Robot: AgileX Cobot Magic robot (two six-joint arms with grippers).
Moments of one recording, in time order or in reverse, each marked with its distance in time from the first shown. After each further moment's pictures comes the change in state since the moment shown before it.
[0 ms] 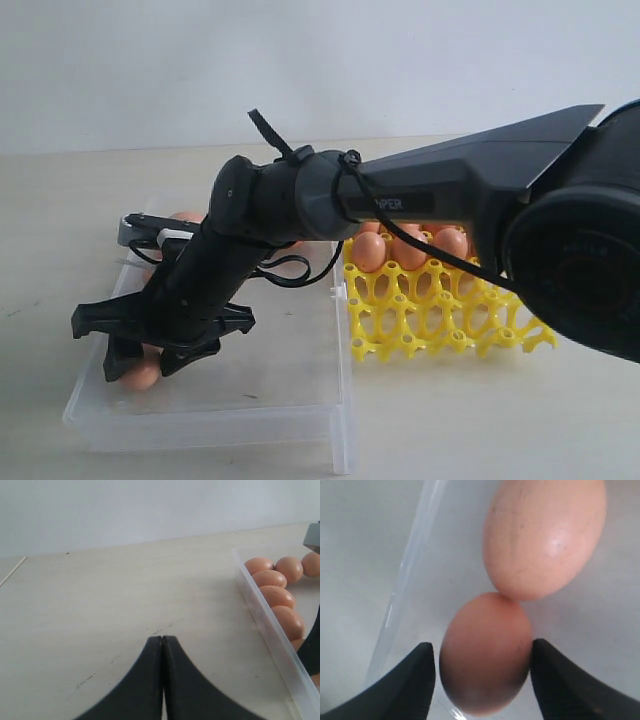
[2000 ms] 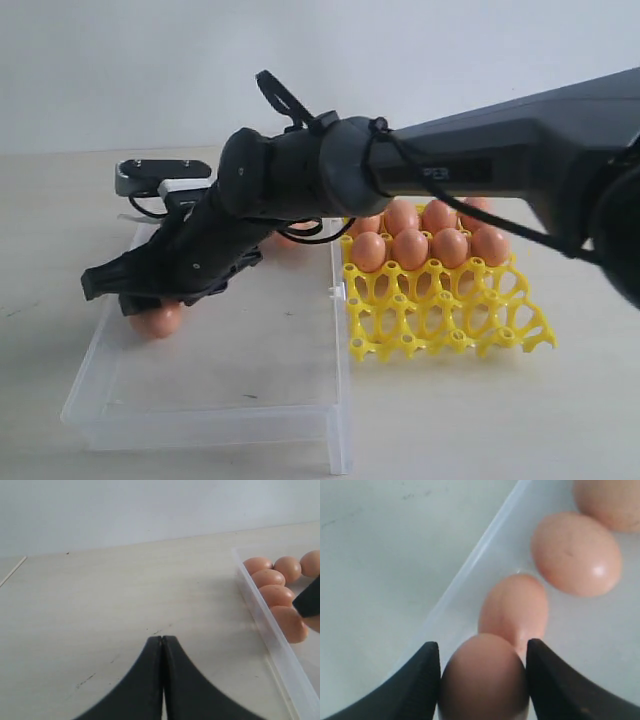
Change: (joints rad) left arm 0.000 0.000 0.000 0.000 0.000 0.000; right arm 0.002 -0.126 0.087 -0.142 -0.244 -0.081
